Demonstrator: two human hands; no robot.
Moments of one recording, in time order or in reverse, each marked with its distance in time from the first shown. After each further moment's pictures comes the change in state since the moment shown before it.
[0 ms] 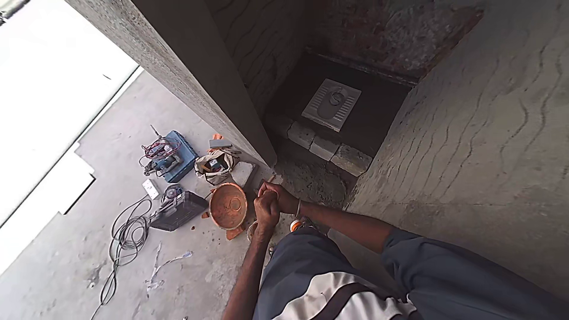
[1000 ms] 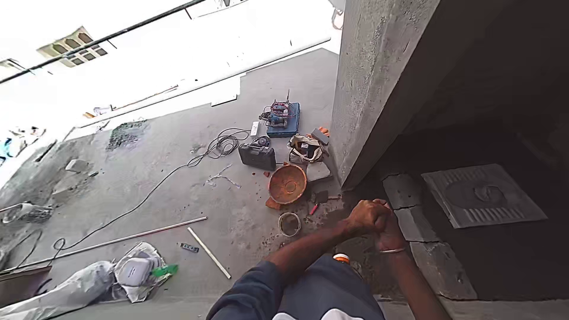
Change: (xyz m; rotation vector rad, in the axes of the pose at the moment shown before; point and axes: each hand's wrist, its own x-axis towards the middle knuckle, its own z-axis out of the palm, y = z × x) left_hand 0.041 0.014 0.004 -0.094 -0.078 -0.081; right_hand 0.004 -0.027 -0.004 0.259 0.325 0.284
